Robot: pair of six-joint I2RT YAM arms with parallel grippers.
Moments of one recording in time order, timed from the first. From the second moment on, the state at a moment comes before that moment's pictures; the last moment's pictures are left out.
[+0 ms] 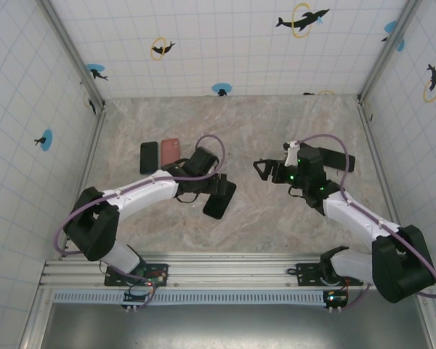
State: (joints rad) left arm -0.77 1.56 0.99 -0.48 0.01 -0.53; right arm 0.42 1.18 0.59 0.09 -0.34 0.50
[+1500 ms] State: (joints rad) left arm -0.91 1.82 1.08 -0.55 -0.16 -0.54; right arm 0.36 1.09 0.49 0.03 -0.36 0.48
